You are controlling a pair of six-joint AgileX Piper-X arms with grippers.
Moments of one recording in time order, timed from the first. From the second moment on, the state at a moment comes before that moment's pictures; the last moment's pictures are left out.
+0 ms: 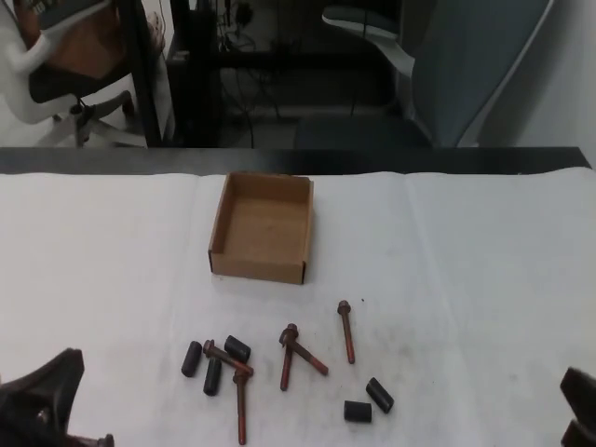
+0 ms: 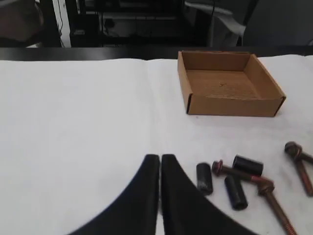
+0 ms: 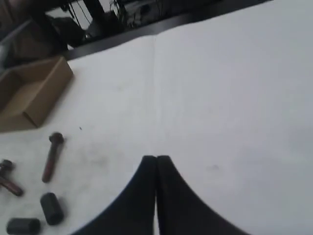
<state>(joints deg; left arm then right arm) -10.4 9.5 -1.5 13.8 0.6 -3.7 4.7 6.1 0.6 16.8 -4.6 19.2</state>
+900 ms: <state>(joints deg) -10.4 9.5 -1.5 9.2 16.9 -10.3 4.7 6.1 0.6 13.0 -28.6 22.3</state>
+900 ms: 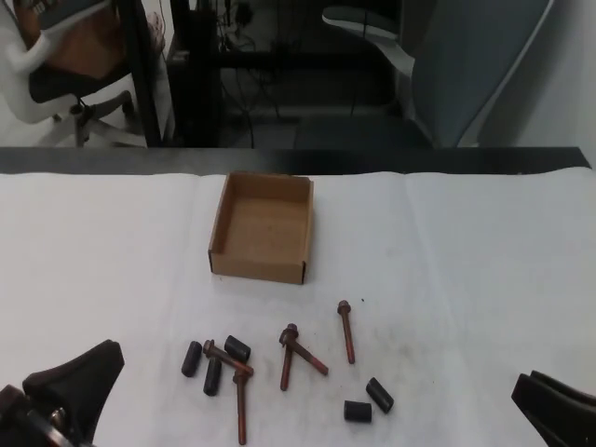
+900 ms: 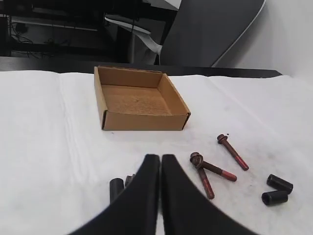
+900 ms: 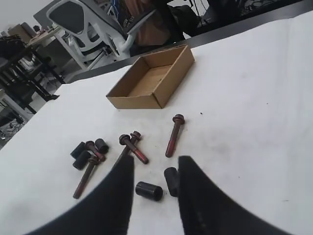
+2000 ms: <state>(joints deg) -10.4 9.5 -1.5 12.4 18.4 -12.0 10.9 6.1 0.6 14.9 -24.4 8.4</state>
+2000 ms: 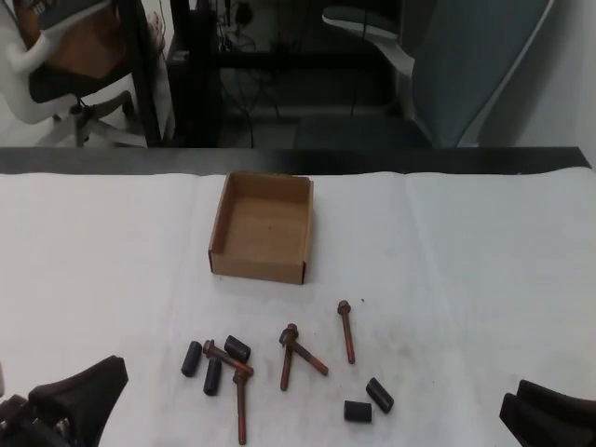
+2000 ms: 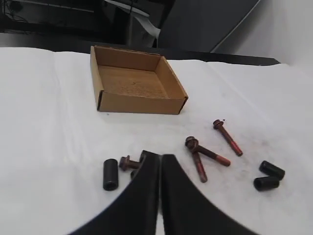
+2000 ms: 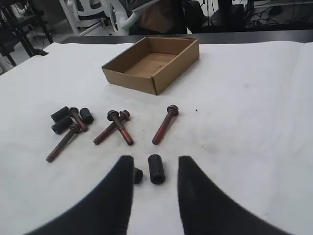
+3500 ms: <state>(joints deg) -32.3 87.5 -40.1 23.7 -2.7 -18.5 28.5 95.7 -54.8 40.2 -10.8 -19.2</state>
